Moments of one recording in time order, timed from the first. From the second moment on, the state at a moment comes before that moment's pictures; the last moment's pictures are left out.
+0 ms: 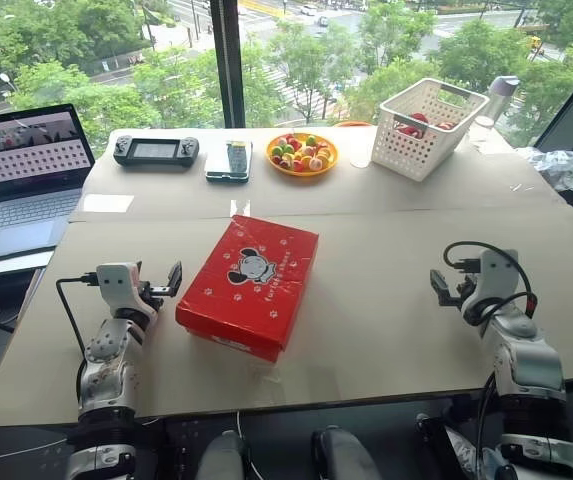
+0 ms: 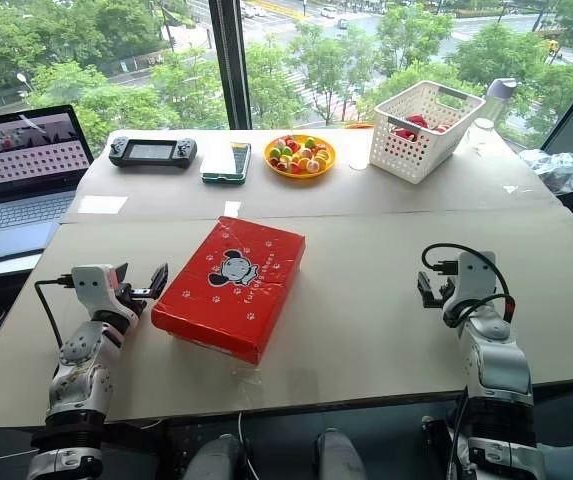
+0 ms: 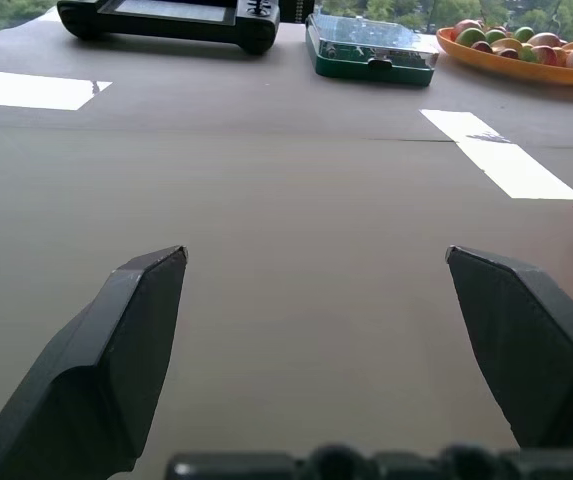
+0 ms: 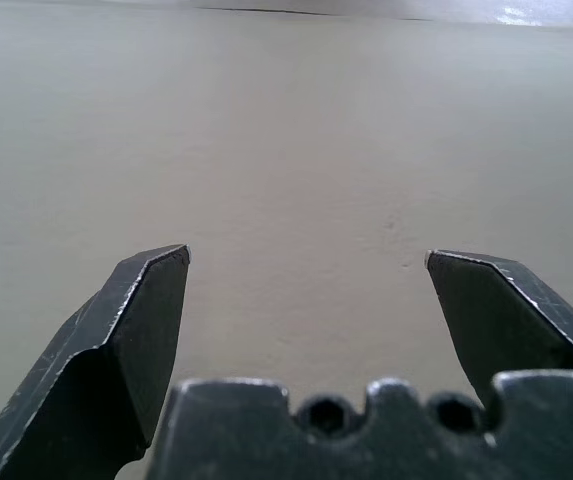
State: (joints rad) left arm -0.24 0.32 0.30 0.26 -0.30 0.03 -0.32; right arm -0.29 -0.44 -0.28 0.10 0.18 0.49 0.19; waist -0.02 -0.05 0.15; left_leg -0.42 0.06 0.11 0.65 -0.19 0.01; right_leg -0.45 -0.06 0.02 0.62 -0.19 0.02
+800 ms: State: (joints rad) left arm -0.27 0.65 0.12 0.24 -0.34 0.15 -0.94; right arm -0.29 -0.65 0.06 -0.17 0.38 0.66 0.82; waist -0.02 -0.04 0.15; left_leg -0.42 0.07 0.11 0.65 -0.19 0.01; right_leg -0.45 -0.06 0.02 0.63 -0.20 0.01
